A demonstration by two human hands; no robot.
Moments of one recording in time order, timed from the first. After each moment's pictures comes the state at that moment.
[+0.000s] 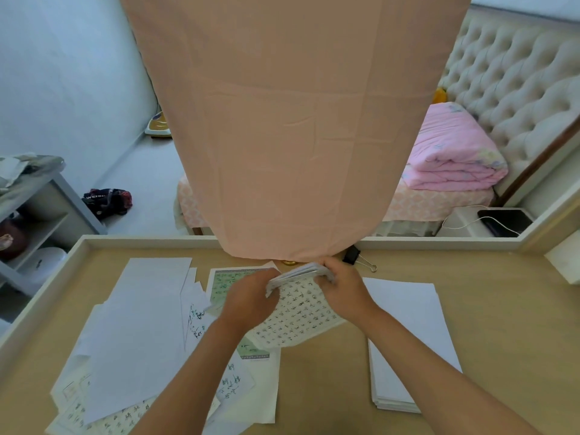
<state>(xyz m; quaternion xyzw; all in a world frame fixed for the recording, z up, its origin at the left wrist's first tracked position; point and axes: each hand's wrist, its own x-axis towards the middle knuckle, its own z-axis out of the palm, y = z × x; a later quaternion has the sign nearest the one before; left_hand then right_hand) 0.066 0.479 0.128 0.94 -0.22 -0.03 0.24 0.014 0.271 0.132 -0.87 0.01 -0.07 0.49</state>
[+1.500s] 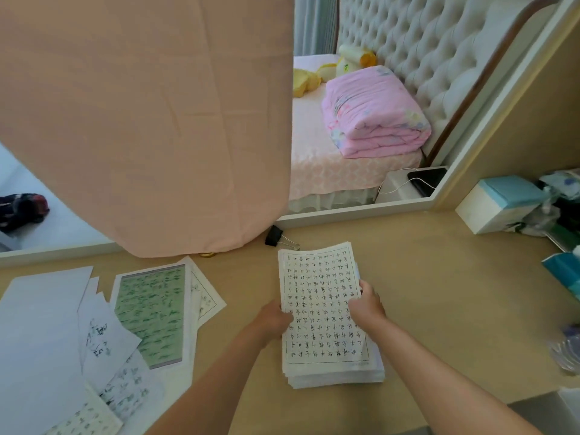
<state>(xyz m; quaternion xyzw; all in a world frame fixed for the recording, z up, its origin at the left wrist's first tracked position) -0.003 0.258 0.023 0.81 -0.03 -0.45 0.38 -0.091 0.056 0.020 -0.77 0.47 0.07 0.43</state>
